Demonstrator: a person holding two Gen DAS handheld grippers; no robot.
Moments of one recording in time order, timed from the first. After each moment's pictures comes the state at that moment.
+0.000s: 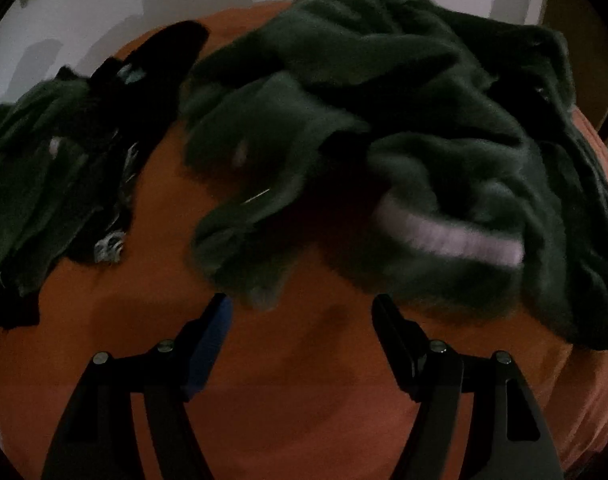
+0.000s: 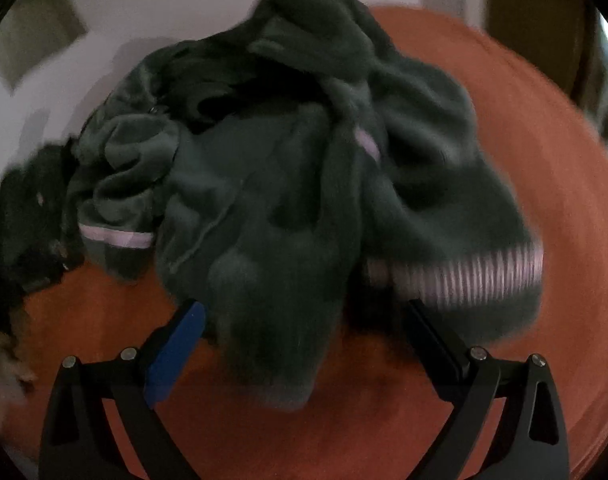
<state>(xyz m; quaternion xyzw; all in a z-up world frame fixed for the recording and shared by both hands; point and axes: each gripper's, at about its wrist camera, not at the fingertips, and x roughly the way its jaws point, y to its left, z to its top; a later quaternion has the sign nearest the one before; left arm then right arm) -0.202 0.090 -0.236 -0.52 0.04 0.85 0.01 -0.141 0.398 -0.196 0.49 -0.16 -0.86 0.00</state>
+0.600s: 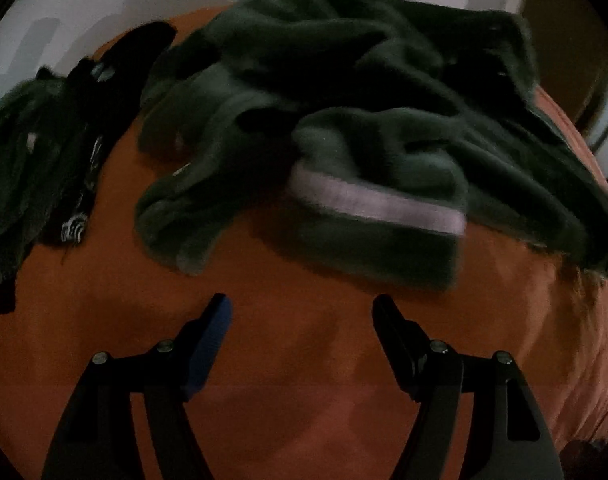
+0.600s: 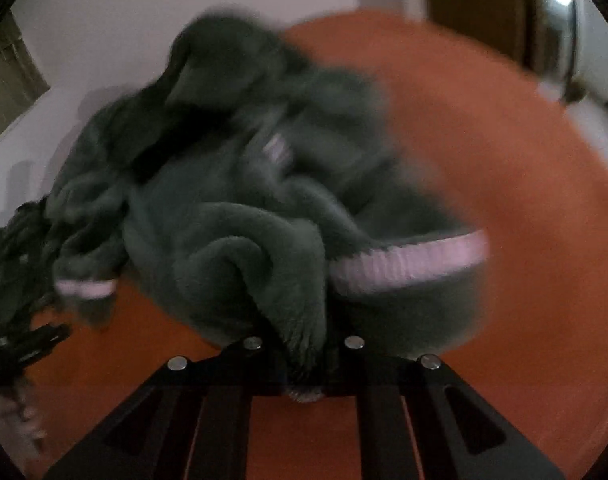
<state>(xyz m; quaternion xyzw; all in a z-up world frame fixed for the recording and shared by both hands) -0.187 0.147 -0.228 -0.51 0.04 0.86 0.06 -0.118 0.485 -0.177 0.43 -0.18 -0.88 -0.10</state>
